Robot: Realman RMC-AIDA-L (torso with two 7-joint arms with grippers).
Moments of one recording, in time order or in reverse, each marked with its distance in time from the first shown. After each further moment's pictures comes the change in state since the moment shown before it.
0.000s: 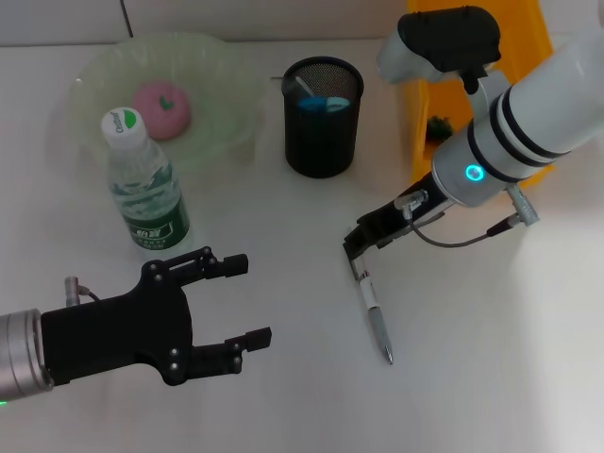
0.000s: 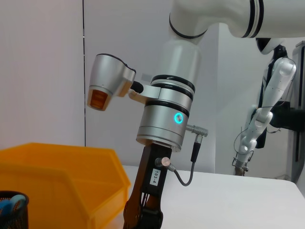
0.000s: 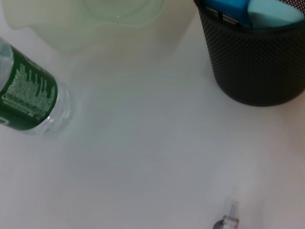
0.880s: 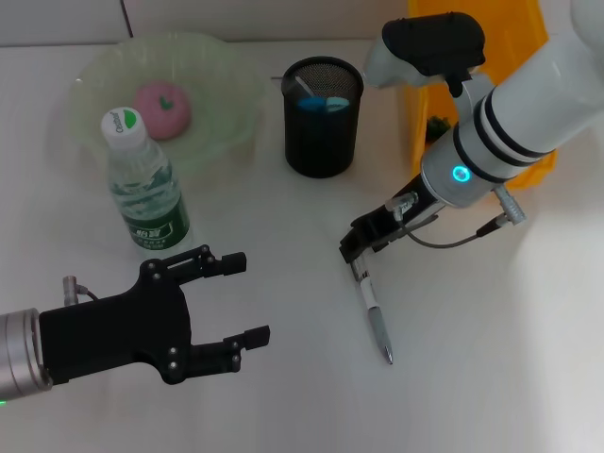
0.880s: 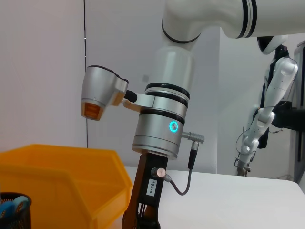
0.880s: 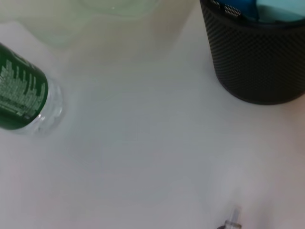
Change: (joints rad) left arm 0.002 0.000 -0.005 -0.001 -0.002 0.000 0.007; right arm 0.063 0.000 -0.013 0.107 0.013 0.037 -0.001
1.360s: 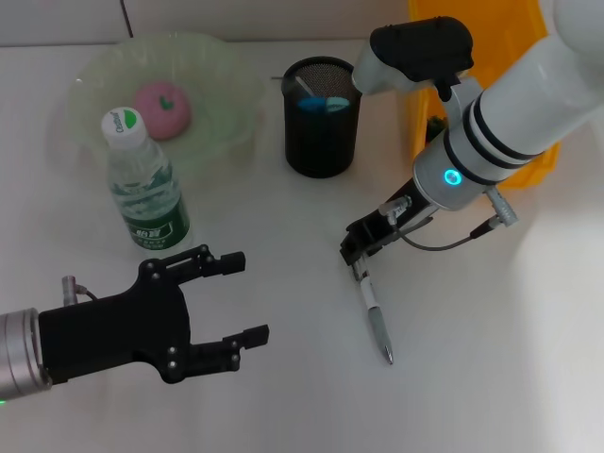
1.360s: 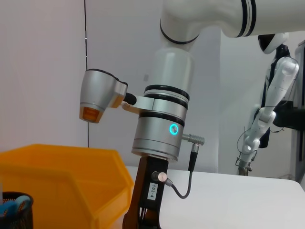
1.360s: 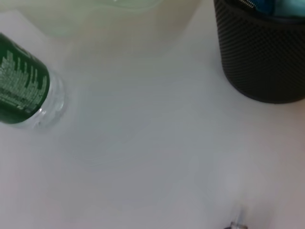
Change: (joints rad) left arm 0.001 0.000 0.000 0.000 0.000 0.000 0.002; right arm 0.026 0.000 -0.029 0.037 0.012 0.019 -0.002
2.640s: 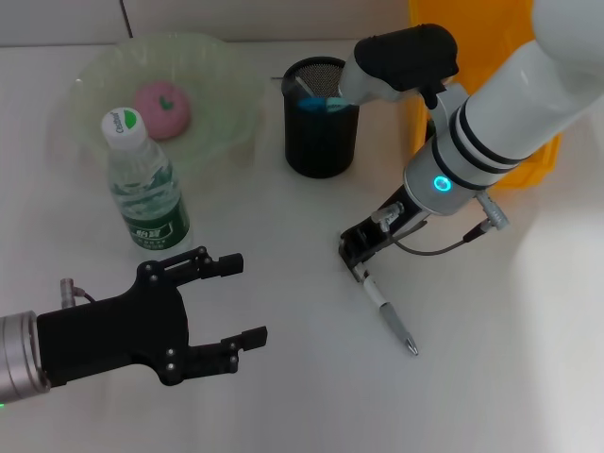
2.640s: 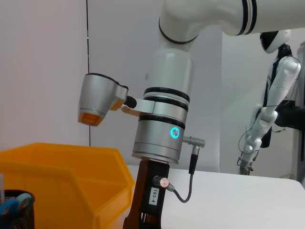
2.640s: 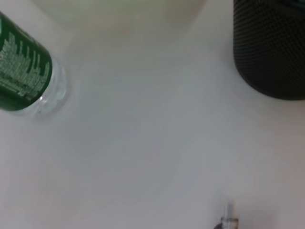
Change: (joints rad) left arm 0.006 0.000 -0.003 0.000 0.000 -0.002 0.002; right arm 0.032 0.000 -0.051 0.045 0.014 0.022 -0.001
